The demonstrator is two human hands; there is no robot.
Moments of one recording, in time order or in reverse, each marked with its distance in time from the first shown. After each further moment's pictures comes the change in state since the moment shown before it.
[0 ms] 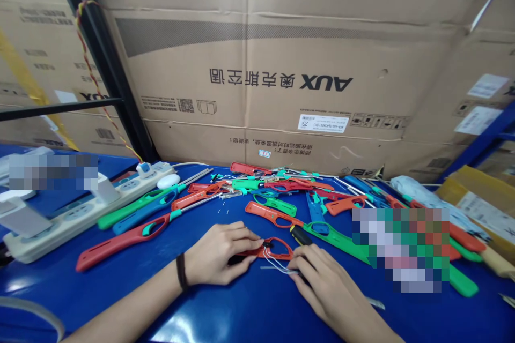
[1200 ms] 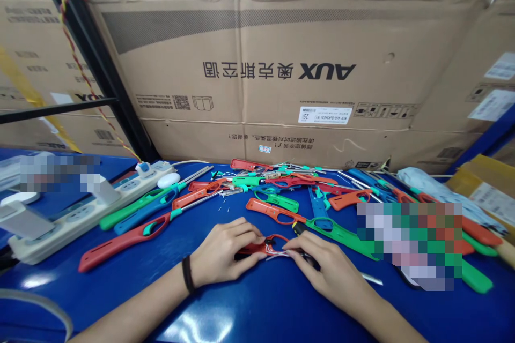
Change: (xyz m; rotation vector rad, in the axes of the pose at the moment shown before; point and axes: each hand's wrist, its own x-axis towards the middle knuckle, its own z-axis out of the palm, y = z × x) left_hand 0.007 0.005 0.007 -0.041 0.082 -0.093; right_hand 0.021 0.012 -0.005 0.340 -0.013 0.130
